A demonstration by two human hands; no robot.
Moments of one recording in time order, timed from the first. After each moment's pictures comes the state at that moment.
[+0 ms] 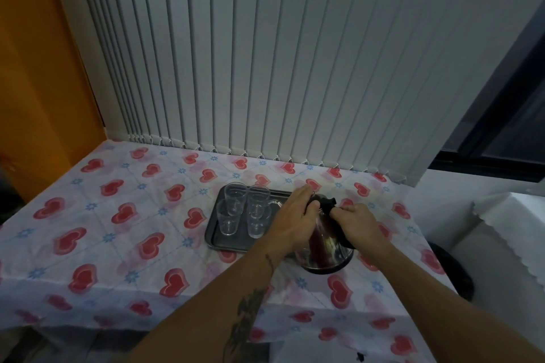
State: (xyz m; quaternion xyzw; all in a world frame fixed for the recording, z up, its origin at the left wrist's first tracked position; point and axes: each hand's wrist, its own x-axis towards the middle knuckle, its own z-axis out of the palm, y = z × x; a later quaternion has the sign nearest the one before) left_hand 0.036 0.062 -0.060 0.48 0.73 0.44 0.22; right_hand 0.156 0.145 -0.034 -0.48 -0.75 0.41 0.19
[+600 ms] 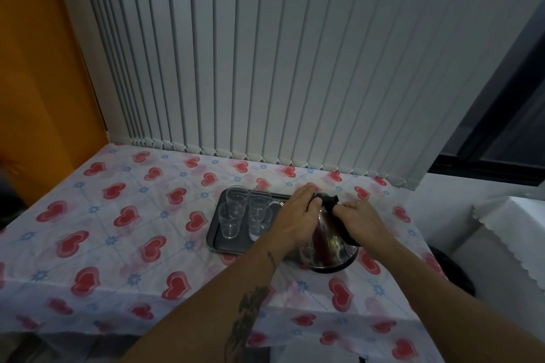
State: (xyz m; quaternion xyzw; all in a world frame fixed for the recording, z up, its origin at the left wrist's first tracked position) left_hand 0.041 0.053 -0.037 0.47 0.72 0.46 0.23; right_hand 0.156 0.145 -0.017 -0.48 -0.76 0.39 0.18
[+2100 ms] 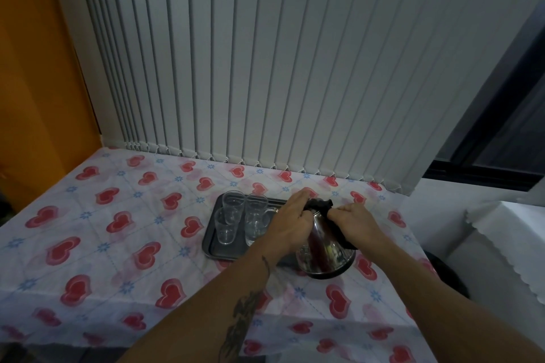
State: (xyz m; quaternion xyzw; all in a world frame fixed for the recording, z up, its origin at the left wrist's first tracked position) left_hand 0.032 0.054 -0.041 0.46 0.72 0.44 0.28; right_hand 0.150 0.149 -0.015 -0.47 -0.77 0.39 0.16
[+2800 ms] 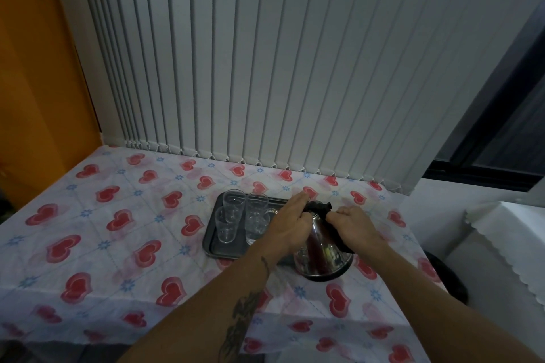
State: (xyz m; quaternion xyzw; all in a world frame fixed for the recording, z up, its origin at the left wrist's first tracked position) left_hand 0.029 0.053 -0.049 0.46 0.72 0.44 0.29; right_hand 0.148 0.148 -0.029 -0.49 -0.75 0.41 0.18
